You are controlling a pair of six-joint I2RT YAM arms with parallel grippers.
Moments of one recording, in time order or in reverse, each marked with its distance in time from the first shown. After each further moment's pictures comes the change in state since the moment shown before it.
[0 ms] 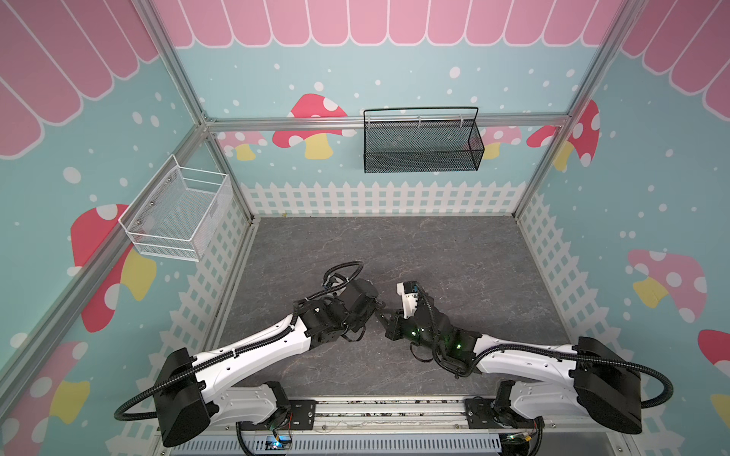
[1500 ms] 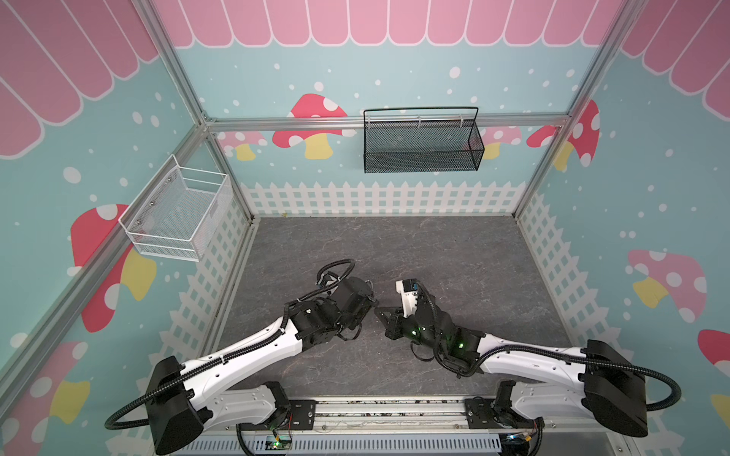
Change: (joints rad) left arm 0.021 -0.058 -0.008 0.006 -0.007 -0.004; right arm 0.012 -0.035 0.038 -0.055 0.013 -0.057
